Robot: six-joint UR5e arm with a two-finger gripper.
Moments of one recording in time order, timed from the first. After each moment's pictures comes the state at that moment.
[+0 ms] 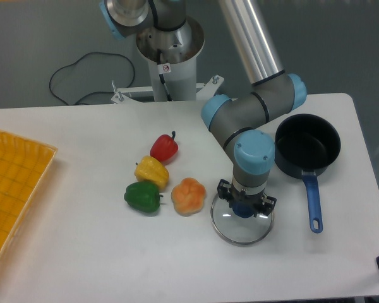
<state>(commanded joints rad) 2.56 -2.13 -1.60 -0.93 1.58 0.92</state>
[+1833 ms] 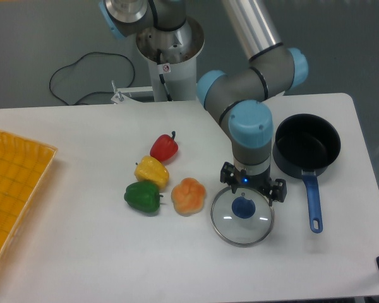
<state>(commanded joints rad) 2.55 -1.98 -1.58 -1.00 1.63 1.03</state>
